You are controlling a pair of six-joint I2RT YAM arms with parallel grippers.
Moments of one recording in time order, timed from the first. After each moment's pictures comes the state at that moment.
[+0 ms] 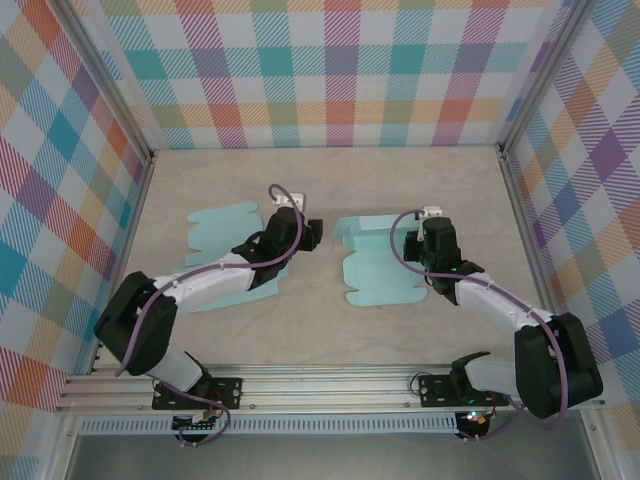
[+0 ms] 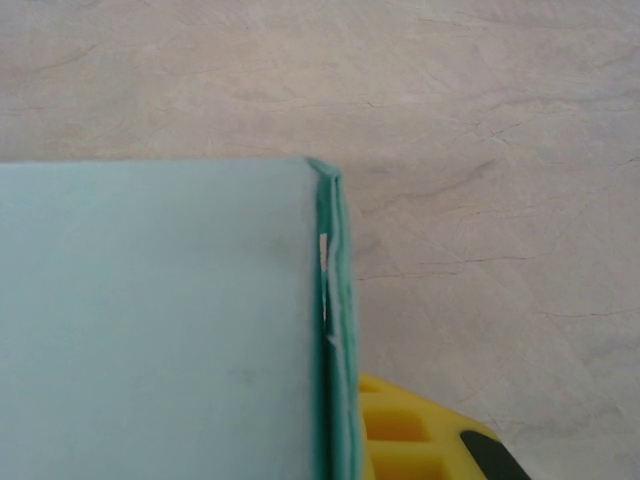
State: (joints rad) left arm -0.69 1.55 0.93 0.08 -0.34 -0.35; right arm 0.34 1.24 0.58 0.05 0.16 0.19
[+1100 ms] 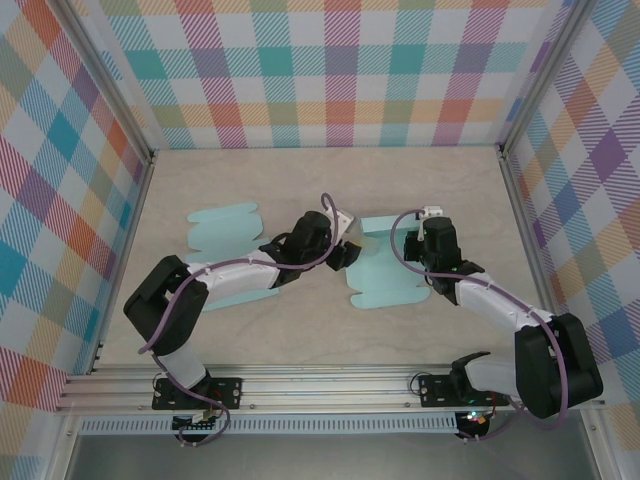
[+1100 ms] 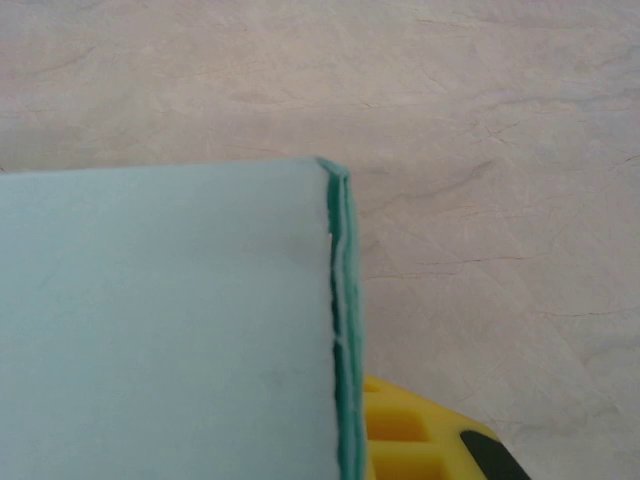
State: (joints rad) left arm -0.79 1.70 1.01 0.13 0.04 -0.09; right arm 0.34 1.24 0.58 0.05 0.16 0.19
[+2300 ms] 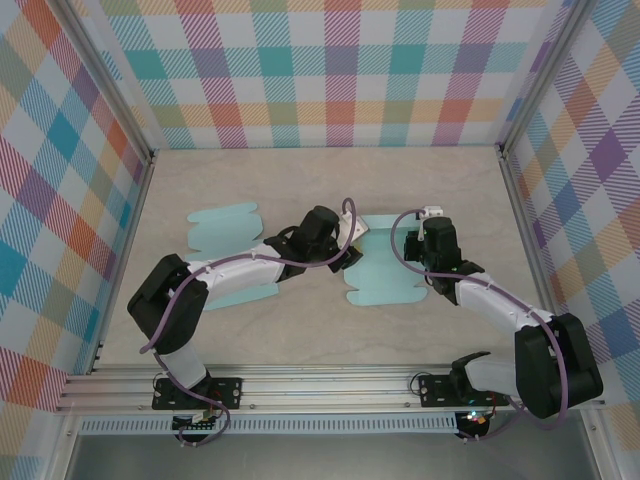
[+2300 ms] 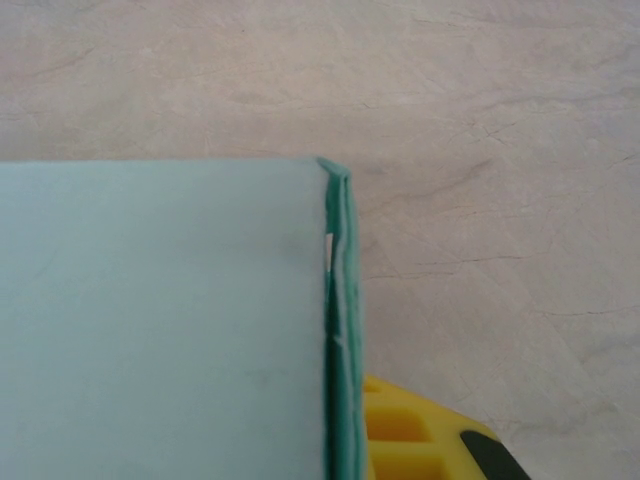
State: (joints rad) left arm -0.81 1.71 1.13 -0.05 0.06 0.21; right arm 0.34 1.24 0.58 0.05 0.16 0.19
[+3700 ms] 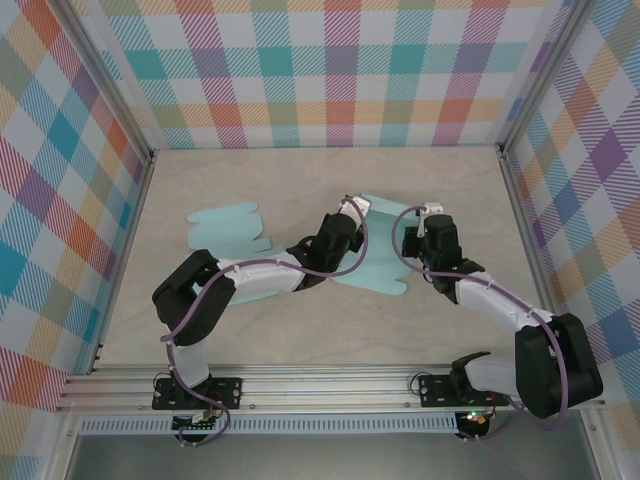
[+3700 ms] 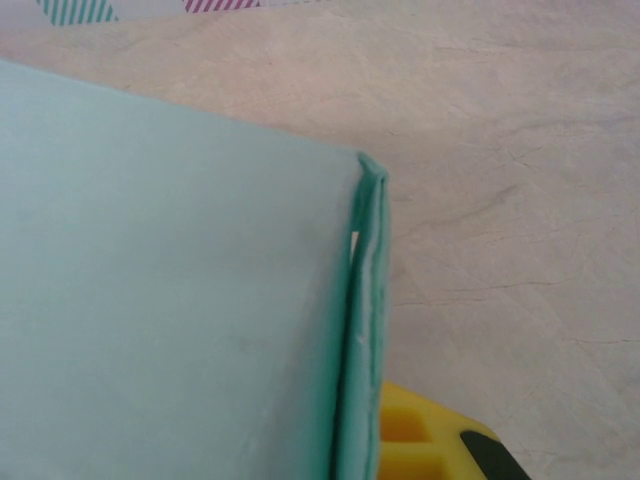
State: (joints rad) left arm -0.90 1.84 1.14 0.38 -0.52 0.00; right arm 0.34 1.24 0.60 0.09 0.12 0.23
